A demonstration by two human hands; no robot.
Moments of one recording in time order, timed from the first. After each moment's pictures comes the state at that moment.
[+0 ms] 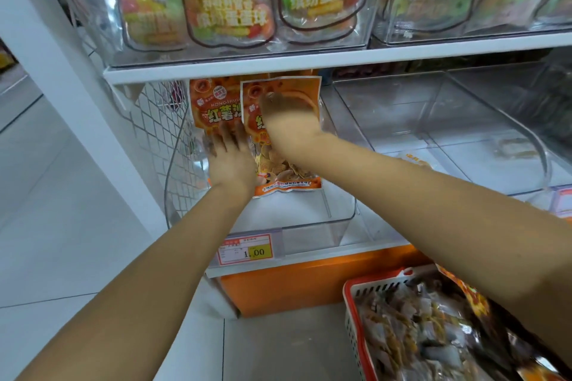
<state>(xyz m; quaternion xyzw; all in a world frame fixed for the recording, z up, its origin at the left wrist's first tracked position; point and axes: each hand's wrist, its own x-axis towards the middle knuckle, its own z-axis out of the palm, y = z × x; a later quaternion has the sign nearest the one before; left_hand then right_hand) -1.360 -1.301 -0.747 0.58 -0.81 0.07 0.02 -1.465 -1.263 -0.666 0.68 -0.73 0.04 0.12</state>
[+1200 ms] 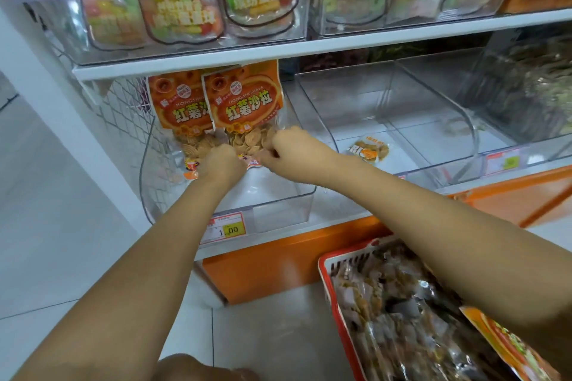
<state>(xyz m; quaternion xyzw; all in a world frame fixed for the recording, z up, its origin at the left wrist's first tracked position) -1.374 -1.288 -0.748 0.55 -0.82 -0.15 0.09 -1.484 -1.162 -0.668 0.71 -0.69 0.12 -0.06</state>
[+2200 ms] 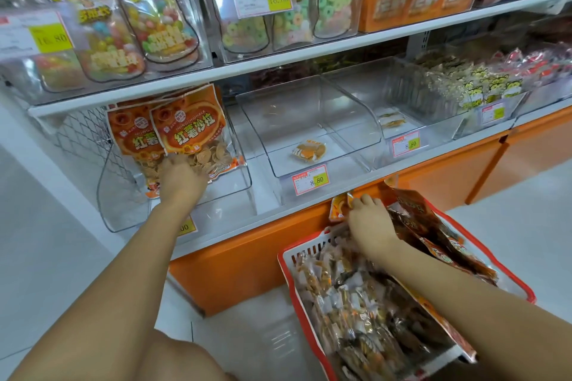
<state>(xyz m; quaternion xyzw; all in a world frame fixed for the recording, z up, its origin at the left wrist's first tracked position) -1.377 -1.217 -0.725 0.56 -0.78 -0.15 0.24 -1.585 -0.960 -0.785 0.52 -0.84 -0.11 0.06</state>
